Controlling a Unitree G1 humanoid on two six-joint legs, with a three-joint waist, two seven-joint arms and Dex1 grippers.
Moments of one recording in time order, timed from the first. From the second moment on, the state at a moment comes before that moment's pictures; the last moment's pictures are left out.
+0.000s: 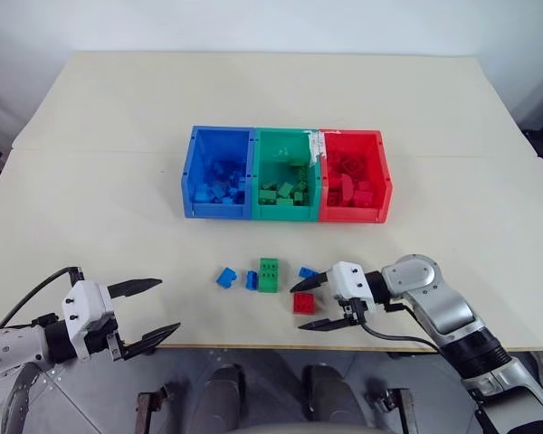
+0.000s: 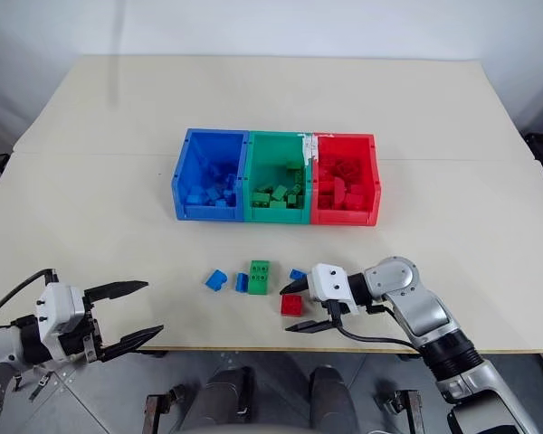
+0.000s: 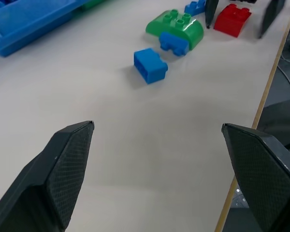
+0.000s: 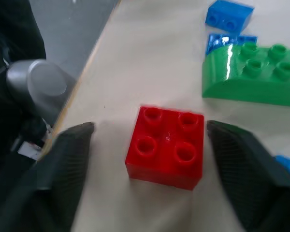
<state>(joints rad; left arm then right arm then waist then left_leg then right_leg) 0.35 0.74 0.41 -0.31 -0.47 0.10 -1.06 -0.37 -0.60 0.35 0.03 0.22 -0.01 1.34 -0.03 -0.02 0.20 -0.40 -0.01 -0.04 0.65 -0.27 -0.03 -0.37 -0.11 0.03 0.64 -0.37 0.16</state>
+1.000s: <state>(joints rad) -0.03 0.61 0.08 -0.35 -0.44 0.25 -0.88 -0.98 -0.53 -0.01 0.88 0.22 -0.17 0.99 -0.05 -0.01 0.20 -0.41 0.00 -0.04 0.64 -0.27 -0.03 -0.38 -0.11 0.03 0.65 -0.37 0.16</state>
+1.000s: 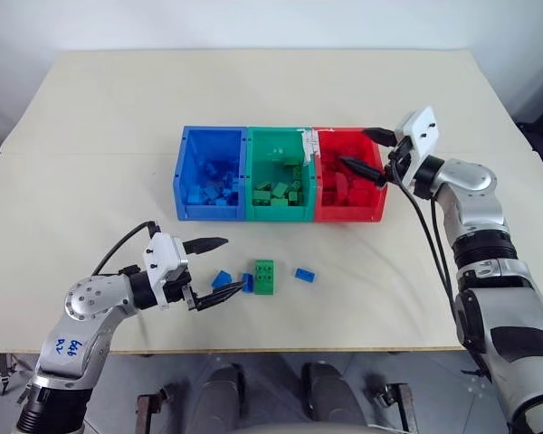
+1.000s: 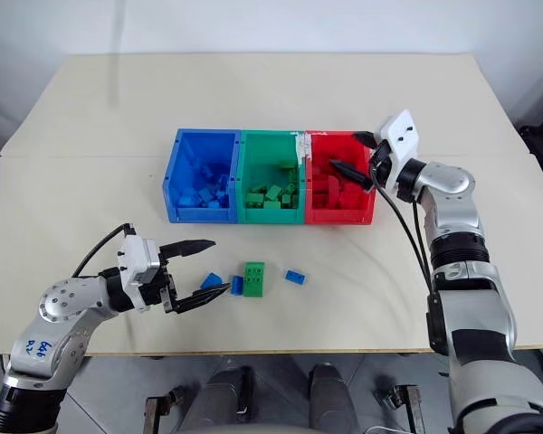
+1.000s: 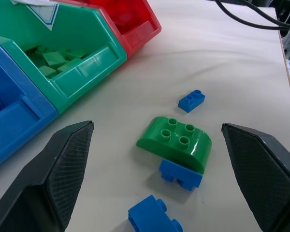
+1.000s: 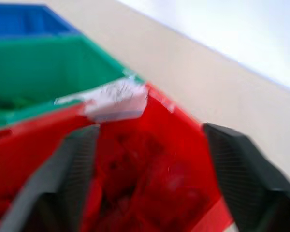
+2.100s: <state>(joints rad) -0.01 0.70 0.25 -0.13 -0.44 0.07 -1.01 -0.30 -0.71 -0.01 0.01 0.45 0.11 1.33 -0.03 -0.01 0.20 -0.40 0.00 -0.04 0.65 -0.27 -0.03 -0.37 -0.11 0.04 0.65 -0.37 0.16</state>
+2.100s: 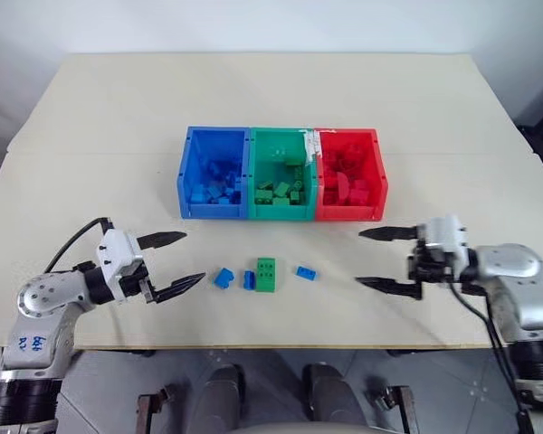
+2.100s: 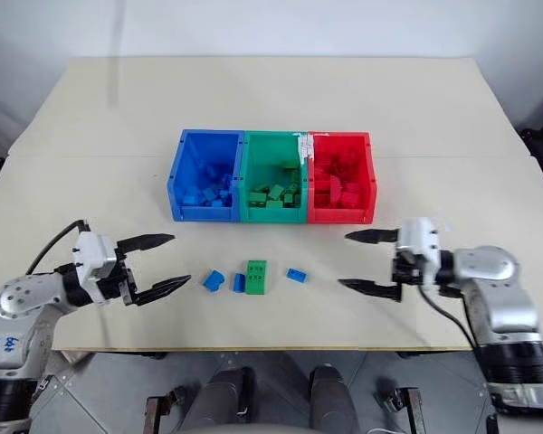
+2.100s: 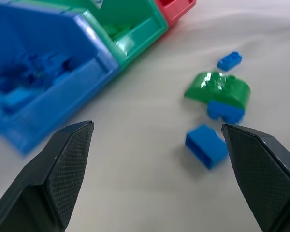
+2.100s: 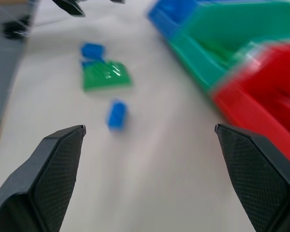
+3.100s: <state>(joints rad) 0.20 0.68 0.37 -0.38 -0.59 0.20 -0.94 -0.47 -0.54 0.14 0.16 0.35 0.13 1.22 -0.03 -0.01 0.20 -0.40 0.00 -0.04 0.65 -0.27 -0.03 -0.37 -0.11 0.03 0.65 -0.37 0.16</state>
